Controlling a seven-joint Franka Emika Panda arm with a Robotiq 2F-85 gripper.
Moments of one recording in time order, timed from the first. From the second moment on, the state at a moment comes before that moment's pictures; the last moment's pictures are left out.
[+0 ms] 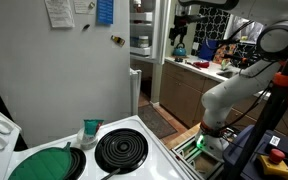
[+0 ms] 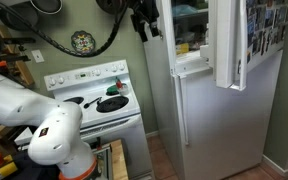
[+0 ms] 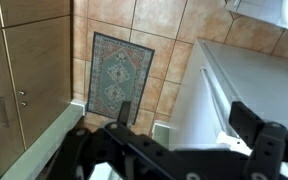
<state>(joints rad) 0.01 -0.67 0.07 -1.99 -0.11 1.48 -0.08</state>
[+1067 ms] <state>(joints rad) 0.00 -0.63 0.13 -1.91 -0.19 2.02 0.05</state>
